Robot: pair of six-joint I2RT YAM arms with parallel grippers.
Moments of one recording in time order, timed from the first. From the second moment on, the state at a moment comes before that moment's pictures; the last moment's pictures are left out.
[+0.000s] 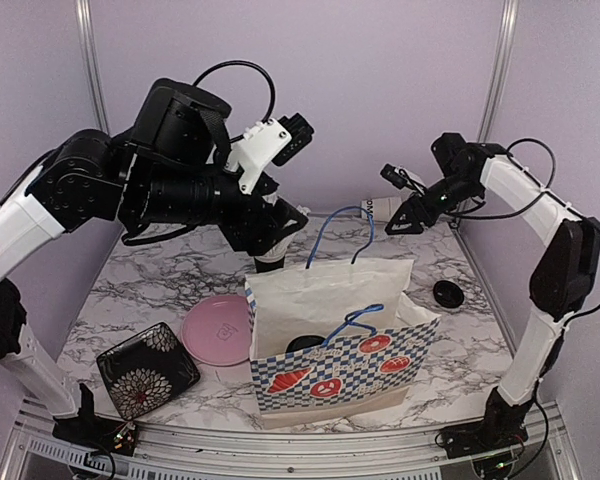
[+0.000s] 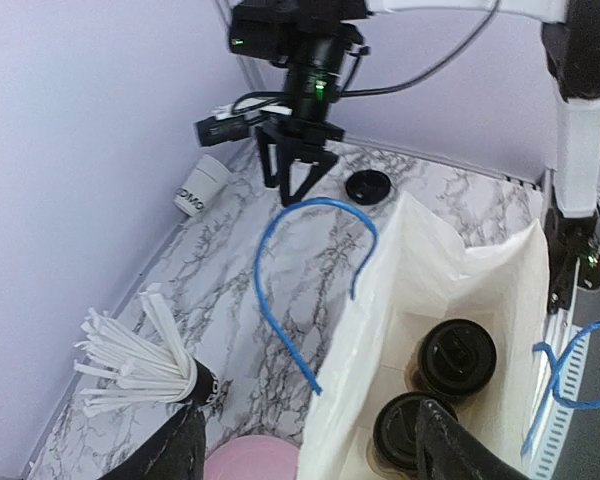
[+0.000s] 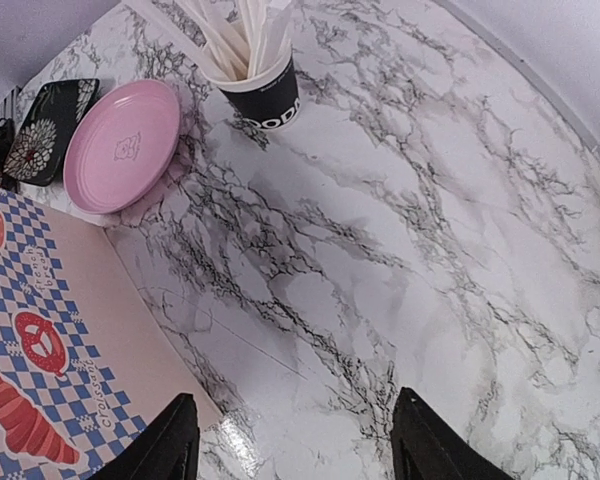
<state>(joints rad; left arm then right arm) -1.26 1.62 2.04 -0.97 -0.33 0.07 0.24 1.83 1.85 -1.17 -0.63 -0.57</state>
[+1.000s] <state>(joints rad) -0.69 1.63 1.54 -0.46 -0.11 -0.25 0.04 1.51 1.25 -0.60 -0.82 -0.47</state>
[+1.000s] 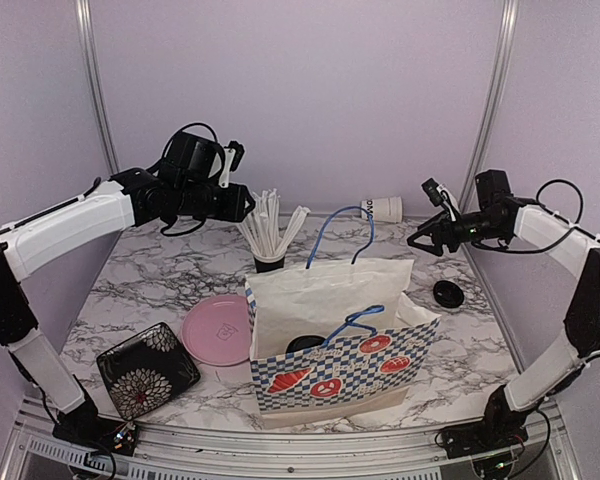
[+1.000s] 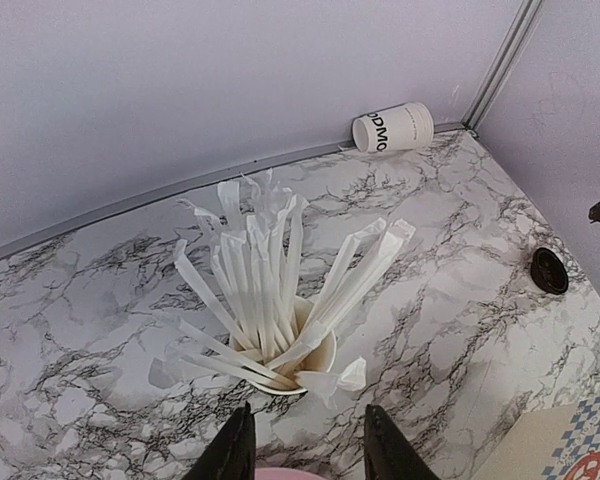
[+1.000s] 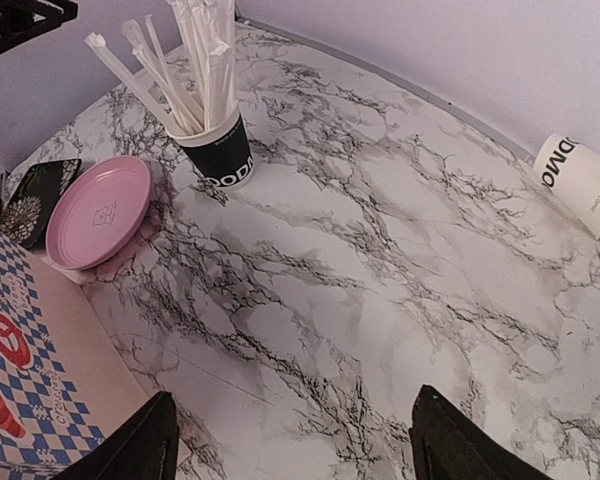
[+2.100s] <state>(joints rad) -0.69 1.76 1.61 -0.45 -0.10 -0.25 0.04 1.50 1.22 -0.58 -0.84 -0.50</state>
